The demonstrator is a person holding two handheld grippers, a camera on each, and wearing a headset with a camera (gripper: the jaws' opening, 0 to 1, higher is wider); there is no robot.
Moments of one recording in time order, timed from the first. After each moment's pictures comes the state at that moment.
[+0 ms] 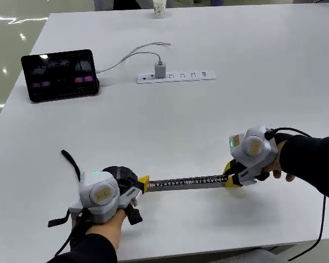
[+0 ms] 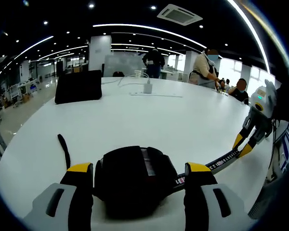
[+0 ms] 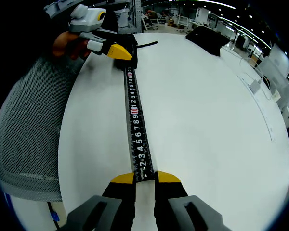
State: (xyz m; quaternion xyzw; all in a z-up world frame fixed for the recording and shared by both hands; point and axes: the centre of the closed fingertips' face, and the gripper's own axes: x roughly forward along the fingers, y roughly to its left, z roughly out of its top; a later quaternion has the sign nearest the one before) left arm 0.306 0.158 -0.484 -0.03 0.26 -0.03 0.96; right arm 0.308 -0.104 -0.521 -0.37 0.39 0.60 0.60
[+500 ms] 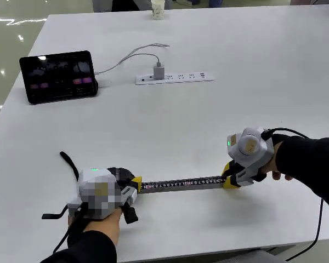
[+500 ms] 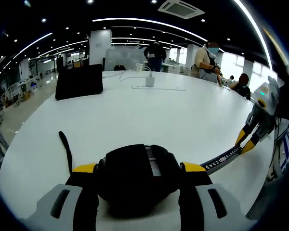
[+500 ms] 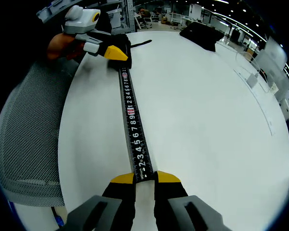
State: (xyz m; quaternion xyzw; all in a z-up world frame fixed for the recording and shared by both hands) left arm 0.305 0.161 -0.489 -0.02 0.29 -0.03 0.96; right arm 0.309 -0.103 -0.523 -0.36 0.41 0.58 0.60
